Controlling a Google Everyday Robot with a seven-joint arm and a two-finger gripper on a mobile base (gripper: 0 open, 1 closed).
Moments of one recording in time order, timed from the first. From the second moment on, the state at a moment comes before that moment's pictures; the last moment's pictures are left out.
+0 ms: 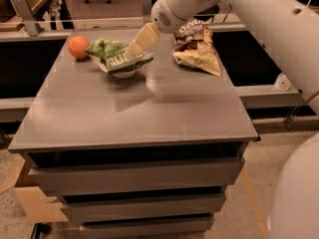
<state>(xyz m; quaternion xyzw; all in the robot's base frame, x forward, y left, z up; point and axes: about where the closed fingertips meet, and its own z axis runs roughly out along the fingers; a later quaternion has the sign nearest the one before) 0.702 0.026 0.961 -0.49 0.78 0.13 0.36</state>
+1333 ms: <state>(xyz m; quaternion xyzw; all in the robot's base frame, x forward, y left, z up) 0.746 0.084 0.918 -0.46 0.80 0.20 0.32</state>
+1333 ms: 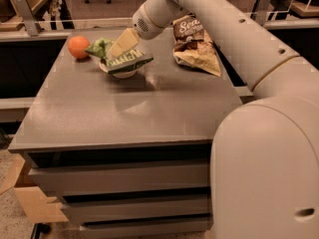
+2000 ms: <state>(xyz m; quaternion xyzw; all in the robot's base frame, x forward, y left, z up) 0.757 0.084 0.897 -0.46 0.81 0.19 0.31</state>
